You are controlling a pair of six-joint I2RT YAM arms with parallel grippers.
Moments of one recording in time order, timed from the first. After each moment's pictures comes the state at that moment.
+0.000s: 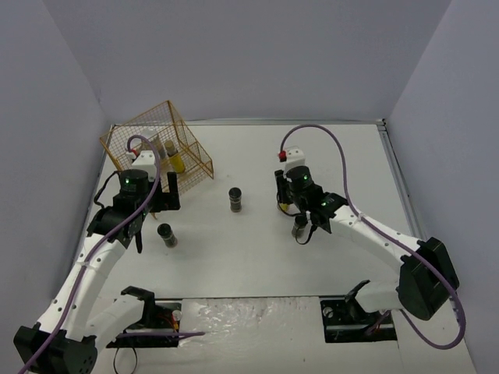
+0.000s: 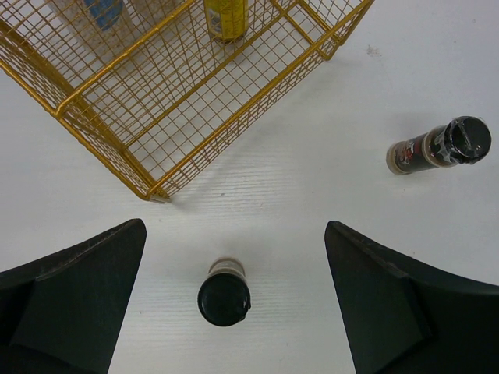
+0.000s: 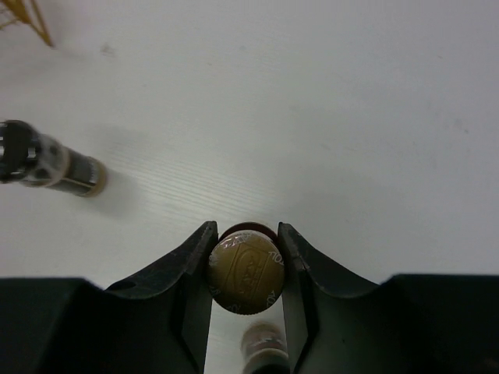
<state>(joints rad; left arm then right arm) -0.25 0.92 0.94 -0.61 -0.14 -0.19 0.64 1.33 0.87 -0.10 0.30 0.17</state>
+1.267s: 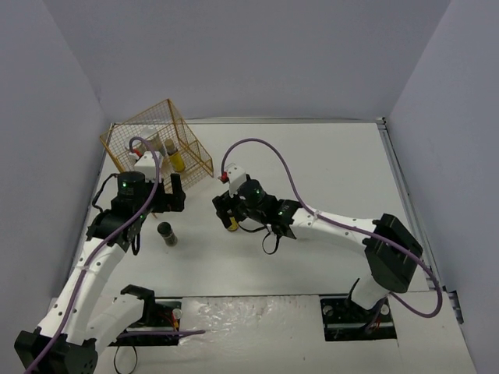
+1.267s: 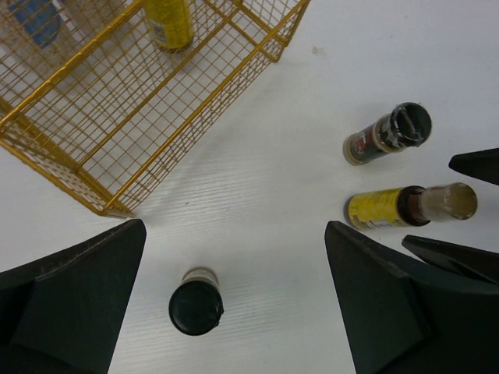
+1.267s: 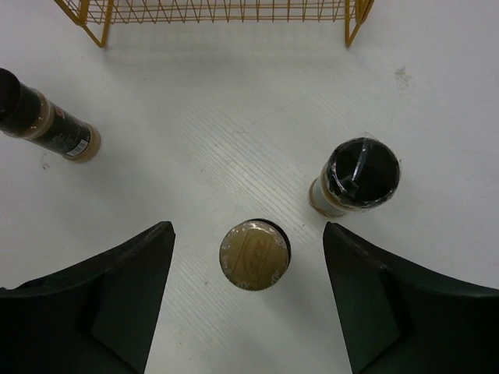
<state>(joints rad) -0.24 0.88 0.89 -0.56 -0.01 -0.17 0.96 1.61 1.03 0.06 0.12 0.16</state>
